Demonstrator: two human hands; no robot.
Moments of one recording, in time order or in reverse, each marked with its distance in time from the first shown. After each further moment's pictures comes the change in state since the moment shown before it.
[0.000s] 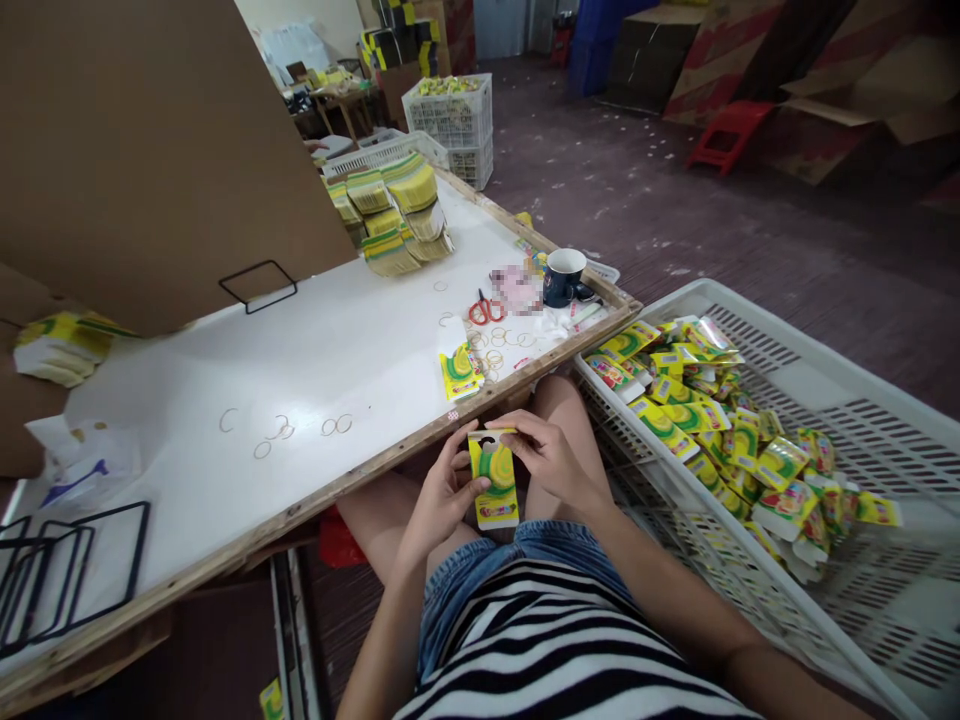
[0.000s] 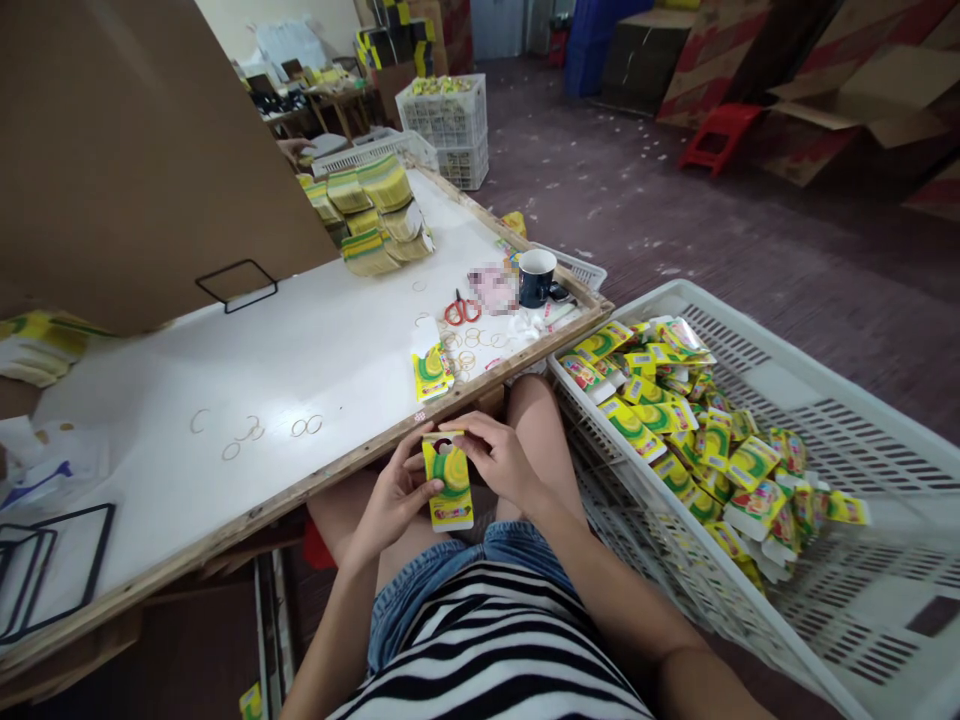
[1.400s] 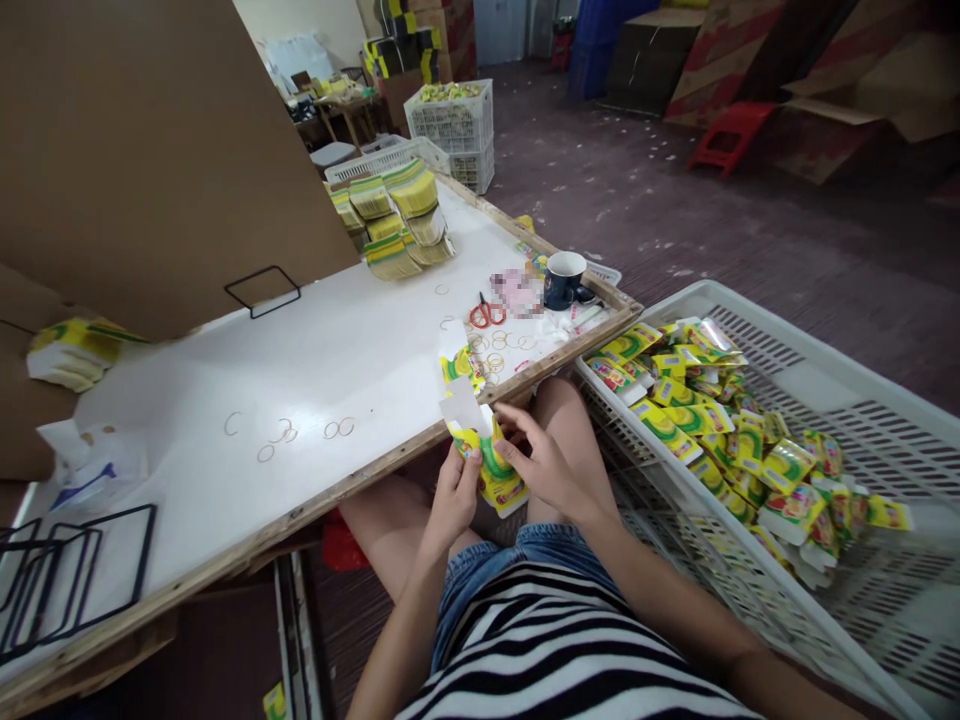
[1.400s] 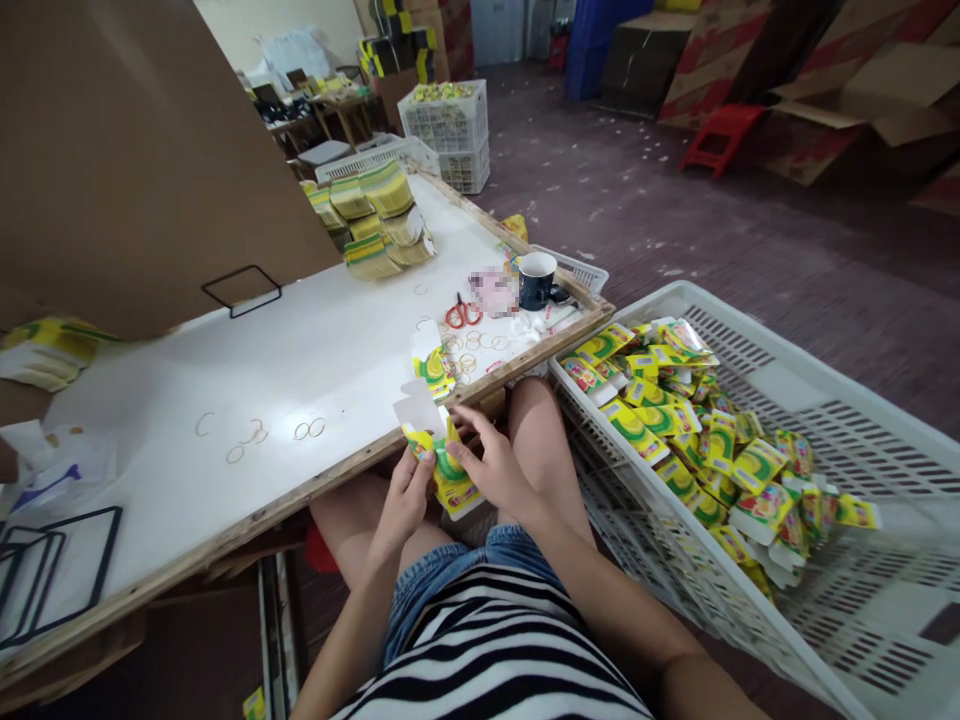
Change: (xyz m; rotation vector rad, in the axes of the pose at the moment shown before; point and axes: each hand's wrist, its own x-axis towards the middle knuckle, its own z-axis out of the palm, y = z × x) left_hand 0.014 -0.014 0.015 0.224 0.253 0.111; right_hand -0.003 0.001 0.014 0.054 0.062 0.147
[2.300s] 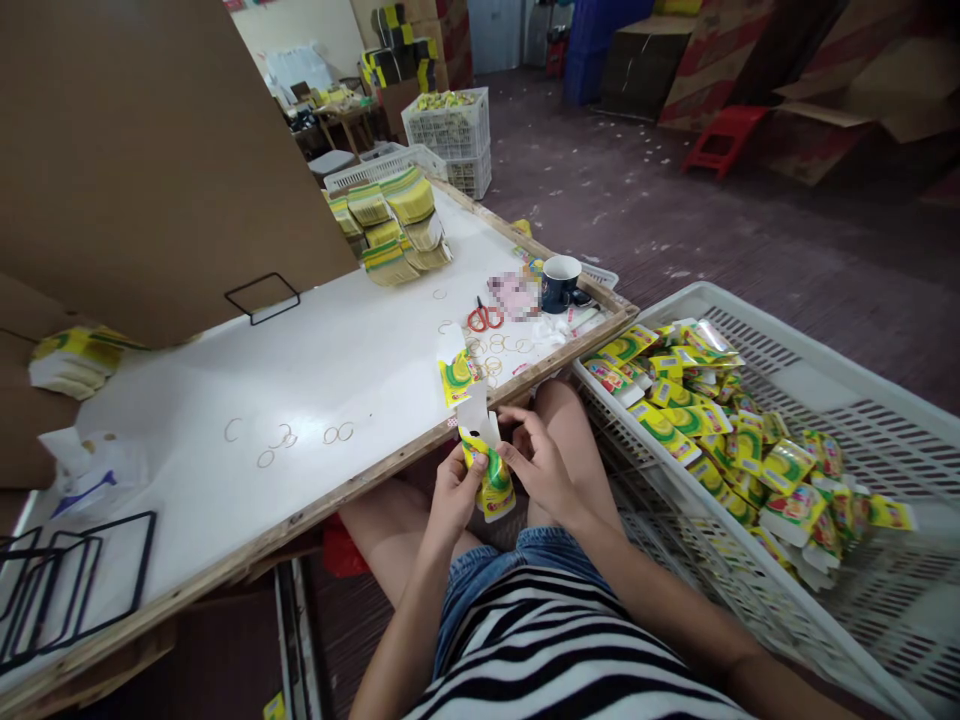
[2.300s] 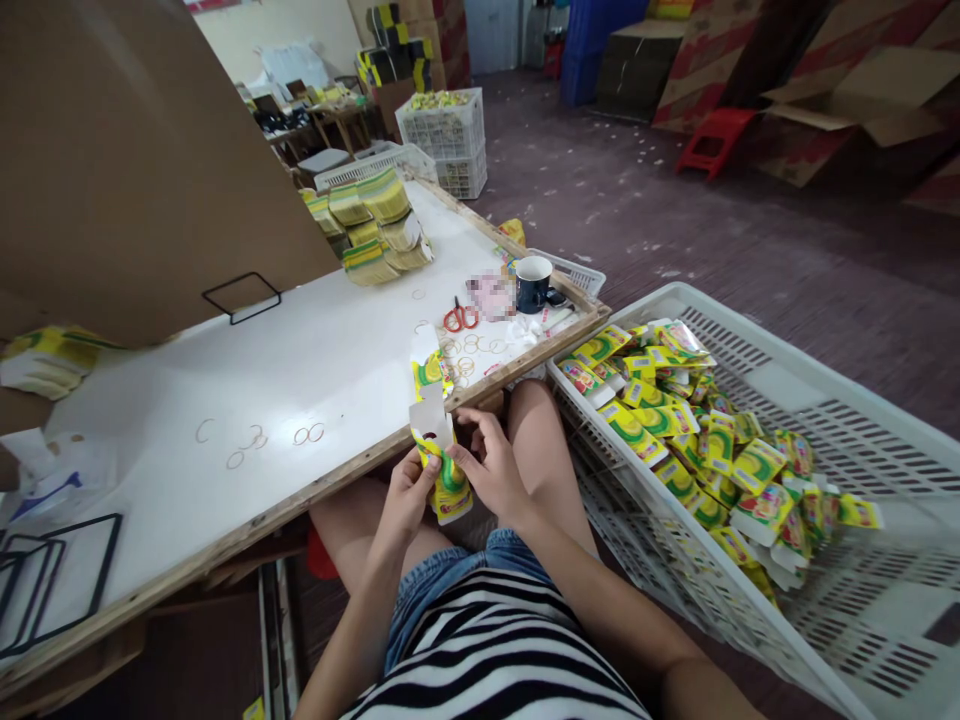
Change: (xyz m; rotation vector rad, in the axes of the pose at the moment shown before) left_hand 0.004 -0.002 0.005 -0.272 0.015 -0.162; right_hand -0.003 0.002 0.000 -0.095 0.162 -0.079
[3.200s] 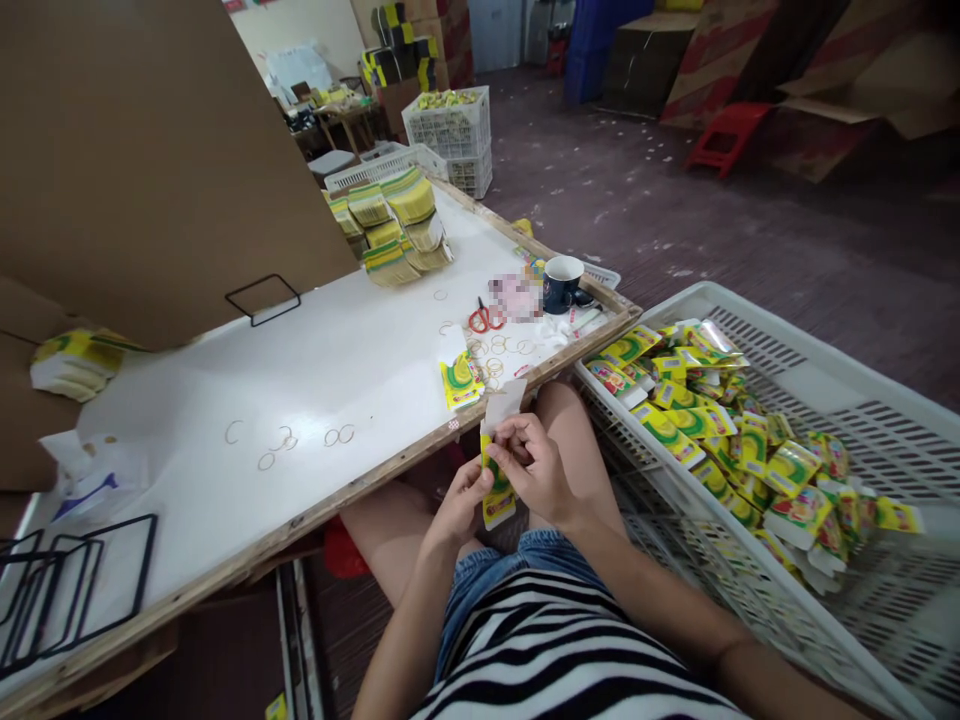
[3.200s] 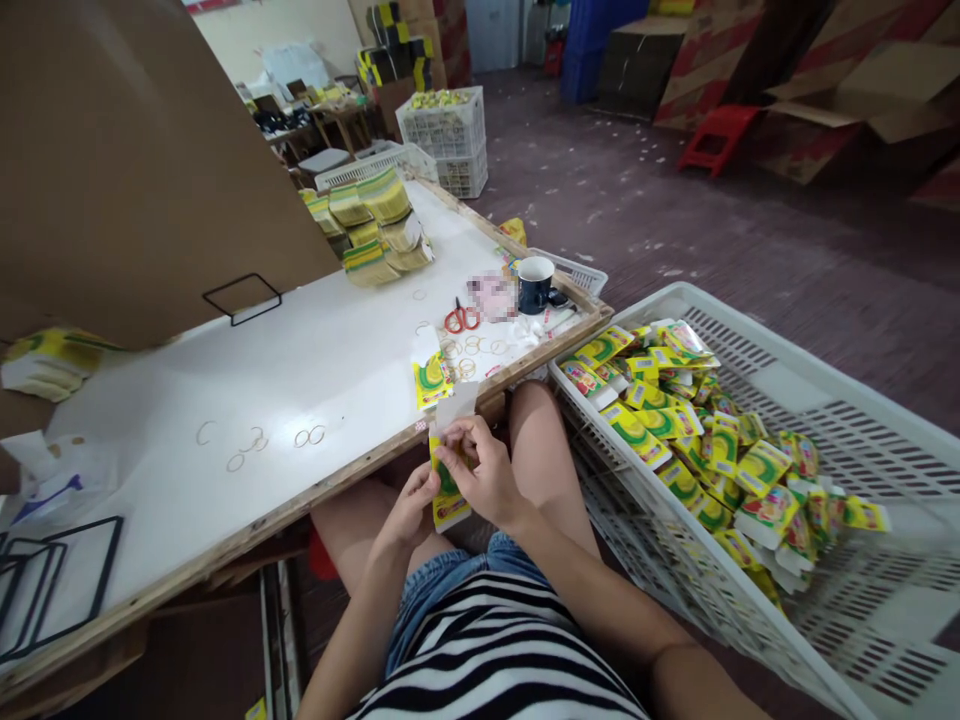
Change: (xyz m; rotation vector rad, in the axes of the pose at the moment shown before) left_hand -0.002 0.002 0.003 -0.204 -0.276 -0.166; right_hand 0.003 -0.017 0.013 0.065 0.033 -0.107
